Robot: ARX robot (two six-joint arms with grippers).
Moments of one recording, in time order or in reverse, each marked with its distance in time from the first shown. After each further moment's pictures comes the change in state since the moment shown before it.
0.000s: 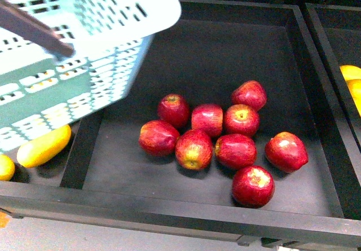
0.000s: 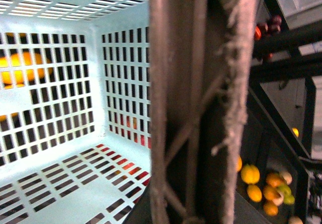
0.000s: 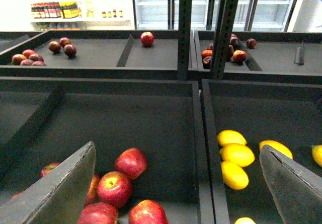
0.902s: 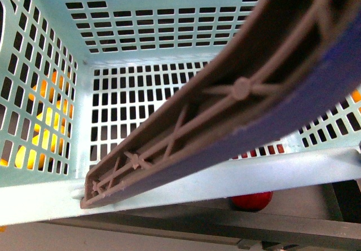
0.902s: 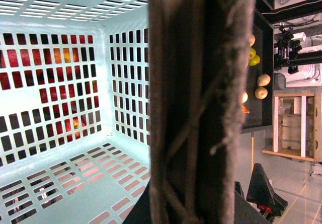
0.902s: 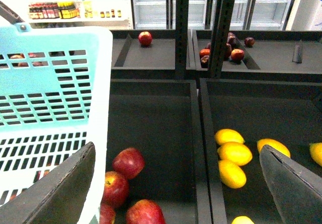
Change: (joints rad) left arm -0.537 0.242 0.158 0.073 0.053 -0.074; right arm 0.000 0.000 0.000 0.000 0.000 0.000
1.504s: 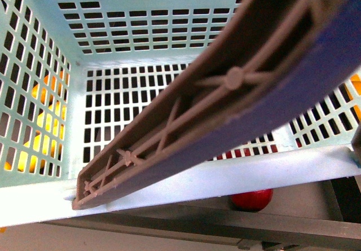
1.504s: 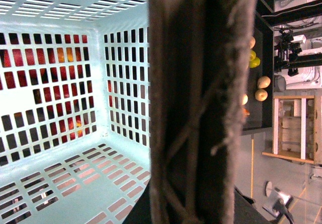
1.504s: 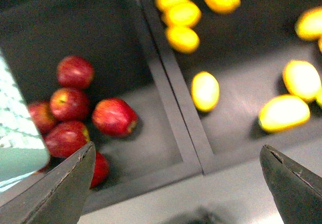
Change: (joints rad) left arm 0.000 0.000 0.000 0.000 -0.003 0.001; right arm -0.184 0.416 0.180 -0.379 0.111 0.311
